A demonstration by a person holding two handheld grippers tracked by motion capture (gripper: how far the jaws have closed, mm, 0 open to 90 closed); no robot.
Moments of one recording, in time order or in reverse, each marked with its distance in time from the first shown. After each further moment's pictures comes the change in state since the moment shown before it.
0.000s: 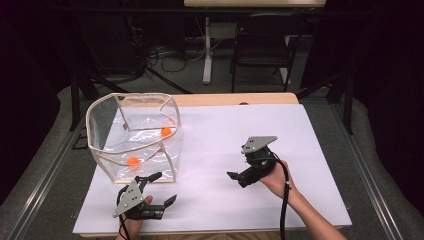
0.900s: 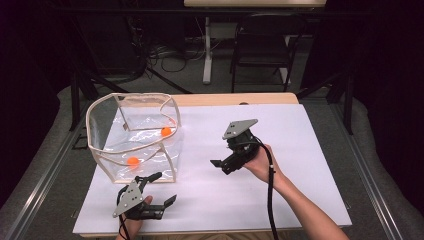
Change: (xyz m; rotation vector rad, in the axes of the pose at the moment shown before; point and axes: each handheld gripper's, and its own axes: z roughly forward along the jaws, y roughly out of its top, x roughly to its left) left arm 0.000 0.000 0.000 0.000 -0.002 0.000; right arm 0.002 0.059 0.016 -0.015 0.038 -0.062
